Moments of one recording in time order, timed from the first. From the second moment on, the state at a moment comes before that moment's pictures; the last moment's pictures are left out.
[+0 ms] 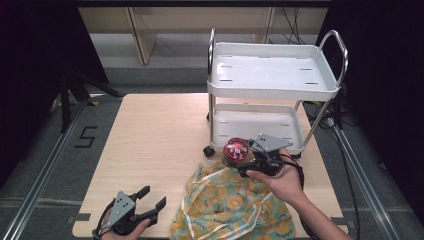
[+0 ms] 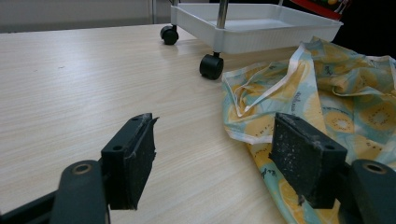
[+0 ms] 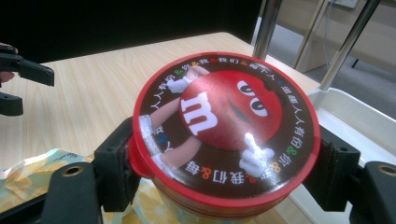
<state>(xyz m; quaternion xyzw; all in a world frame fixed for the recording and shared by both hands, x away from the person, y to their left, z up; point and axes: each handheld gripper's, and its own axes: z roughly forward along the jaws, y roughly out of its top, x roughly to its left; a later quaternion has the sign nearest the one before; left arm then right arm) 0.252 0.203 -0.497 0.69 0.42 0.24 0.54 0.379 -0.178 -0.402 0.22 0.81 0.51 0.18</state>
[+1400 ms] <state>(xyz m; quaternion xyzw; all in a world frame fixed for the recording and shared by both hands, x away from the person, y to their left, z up) 0.251 0.204 -0.497 0.69 0.42 0.24 0.54 0.397 -0.182 -0.405 0.24 0.81 0.50 0.19</state>
